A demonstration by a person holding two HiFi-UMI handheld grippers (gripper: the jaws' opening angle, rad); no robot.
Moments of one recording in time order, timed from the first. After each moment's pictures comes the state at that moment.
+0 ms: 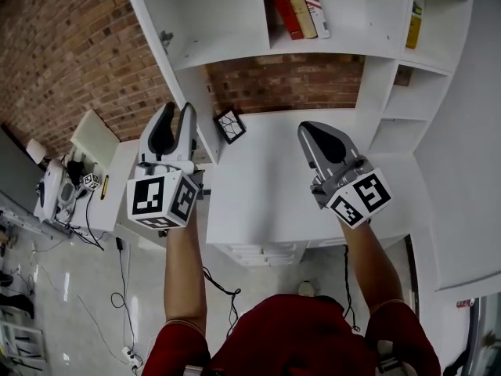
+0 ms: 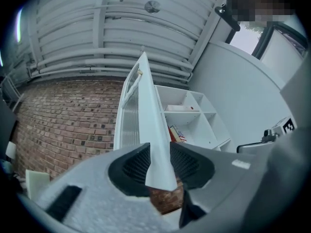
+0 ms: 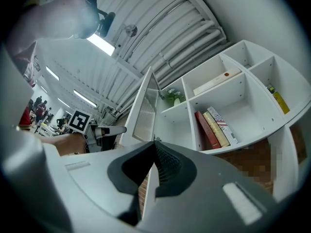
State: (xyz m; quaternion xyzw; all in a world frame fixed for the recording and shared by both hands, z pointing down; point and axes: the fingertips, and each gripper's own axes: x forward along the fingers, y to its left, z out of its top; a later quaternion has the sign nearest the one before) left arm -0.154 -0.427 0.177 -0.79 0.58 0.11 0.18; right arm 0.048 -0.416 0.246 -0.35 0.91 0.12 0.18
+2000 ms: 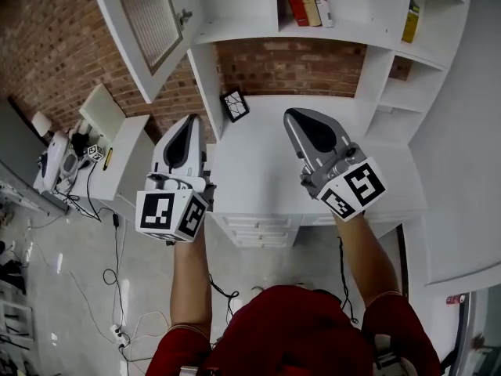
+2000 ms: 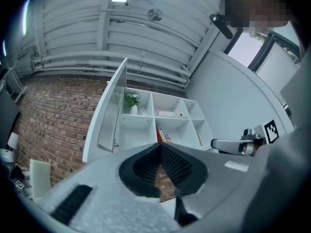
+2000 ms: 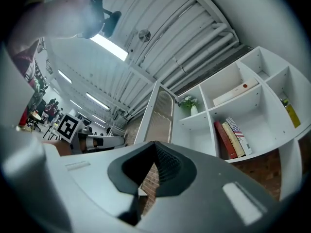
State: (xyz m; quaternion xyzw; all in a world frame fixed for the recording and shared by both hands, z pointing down) left arm -0.134 -0.301 0.208 -0.81 0.56 0.12 0.16; right arm 0.014 -0.313 0.220 -0.29 0.93 0.15 0.18
